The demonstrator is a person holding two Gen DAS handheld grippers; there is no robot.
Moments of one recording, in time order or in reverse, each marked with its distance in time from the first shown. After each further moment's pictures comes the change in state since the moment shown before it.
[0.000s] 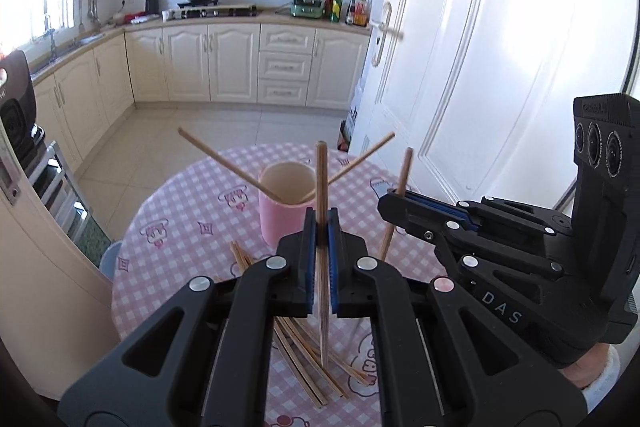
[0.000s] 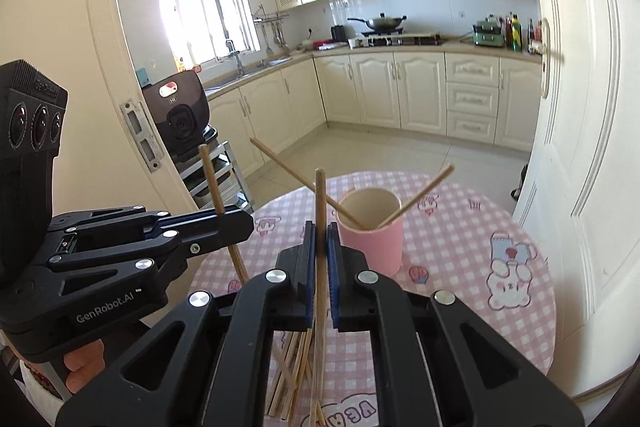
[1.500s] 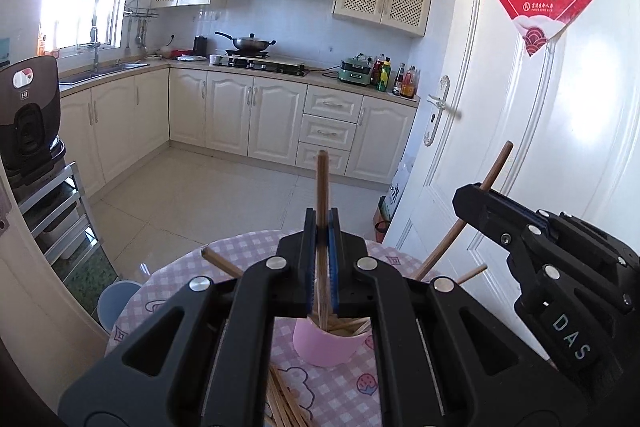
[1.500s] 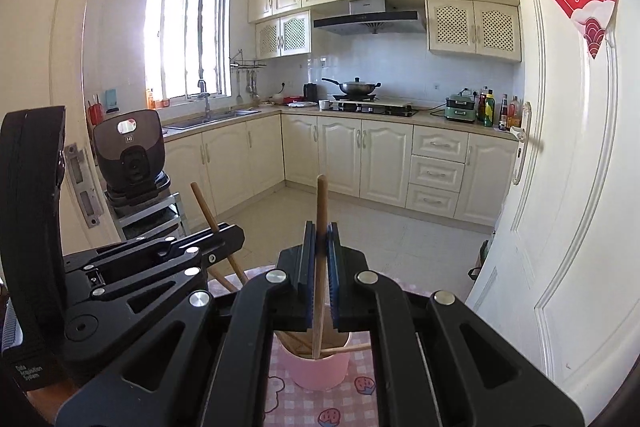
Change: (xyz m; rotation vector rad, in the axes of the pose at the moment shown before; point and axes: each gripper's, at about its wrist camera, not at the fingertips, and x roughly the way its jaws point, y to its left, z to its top) left arm 0.069 0.039 0.042 -0.118 -0.236 0.132; right arm 0.042 -0.013 0.056 -0.127 -0.206 -0.169
